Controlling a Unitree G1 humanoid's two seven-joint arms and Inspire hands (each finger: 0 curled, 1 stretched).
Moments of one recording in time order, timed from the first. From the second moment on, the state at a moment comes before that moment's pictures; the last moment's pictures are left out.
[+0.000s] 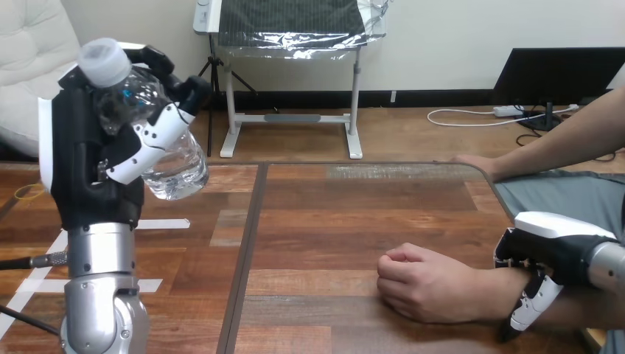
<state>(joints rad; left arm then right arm) -0.09 0.06 0.16 -0.15 -0.15 -0.32 -0.02 -0.27 -0.83 0.22 0.33 -0.52 -0.10 0.55</state>
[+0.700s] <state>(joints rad) -0.10 0.04 0.13 -0.09 -0.11 -0.33 -0.02 -0.24 -0.86 0.15 0.25 -0.43 -0.12 0.57</state>
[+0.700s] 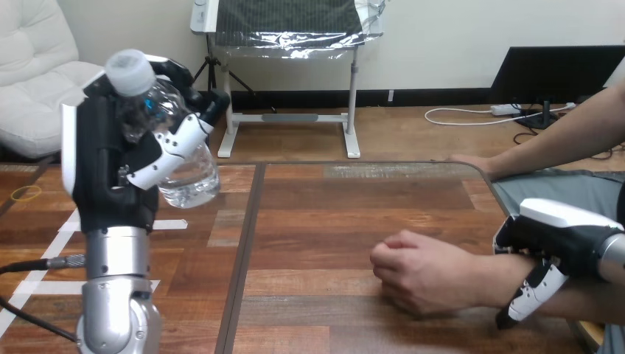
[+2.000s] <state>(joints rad) -0.13 -0.01 0.08 -0.03 -0.12 -0.33 -0.06 -0.26 -0.86 0.11 0.20 -0.38 -0.12 0.59</state>
